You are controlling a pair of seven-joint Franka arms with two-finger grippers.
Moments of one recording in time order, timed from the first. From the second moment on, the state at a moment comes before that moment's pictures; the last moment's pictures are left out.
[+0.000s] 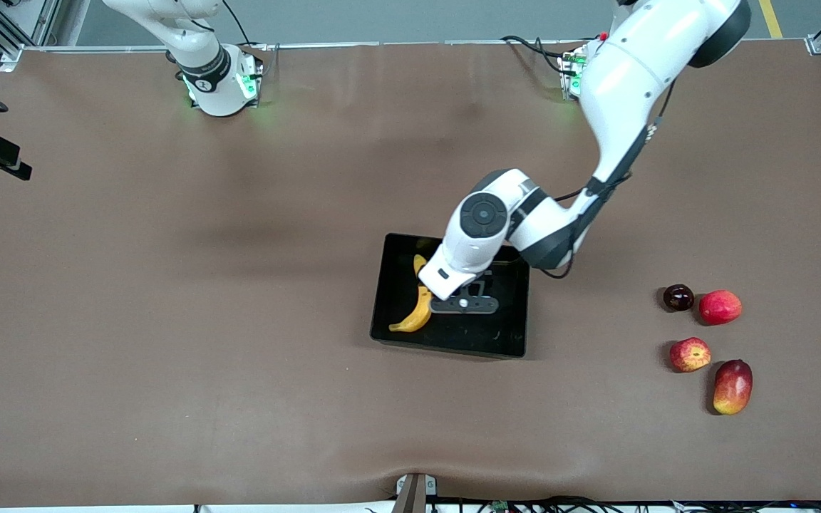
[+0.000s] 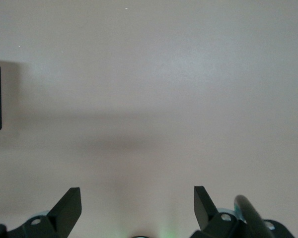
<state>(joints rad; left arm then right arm) -0.33 0.80 -0.43 -1.47 0.34 2.30 -0.82 -0.11 0.01 -0.01 -1.47 0.04 1.43 -0.11</state>
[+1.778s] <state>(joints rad) -0.45 0.71 -0.31 -1.35 0.34 2.19 -0.87 -0.18 0.17 -0.01 -1.47 0.07 1.61 -0.11</state>
